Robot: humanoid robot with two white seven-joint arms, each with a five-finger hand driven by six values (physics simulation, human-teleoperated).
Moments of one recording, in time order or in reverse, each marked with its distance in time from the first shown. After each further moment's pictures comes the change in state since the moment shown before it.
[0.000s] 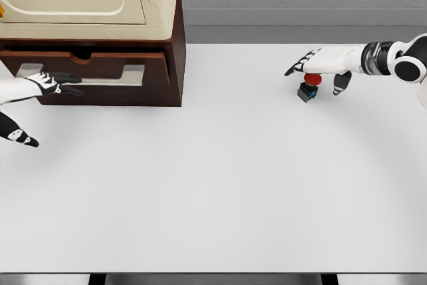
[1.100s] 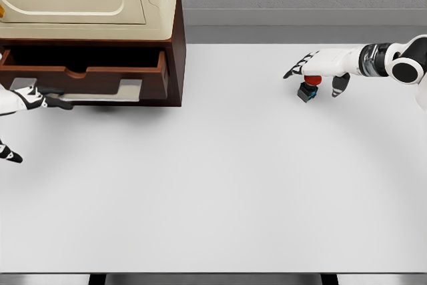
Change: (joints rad) left arm 0.029 0.107 -0.031 -0.045 0.063 -0.088 -0.003; right arm -0.002 0.000 0.019 -0.004 -0.001 0.000 0.000
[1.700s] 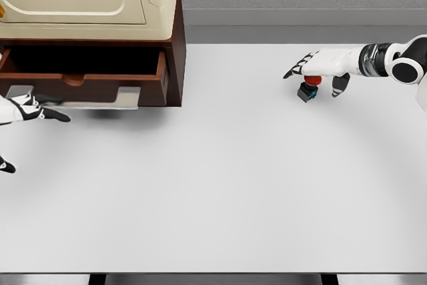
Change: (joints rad) left arm 0.000 0.070 -0.023 -0.074 -0.002 0.001 0.003; right arm 0.000 0.000 0.002 0.000 0.000 0.000 0.000
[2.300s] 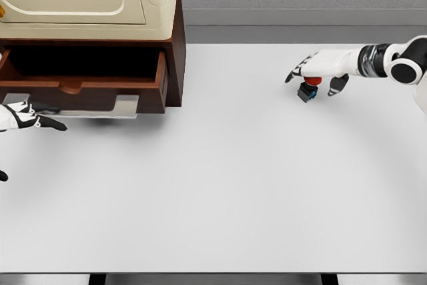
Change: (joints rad) left arm -0.002 0.059 -0.015 -0.057 0.014 0.001 0.002; right arm -0.002 0.001 0.005 0.000 -0.002 0.000 0.000
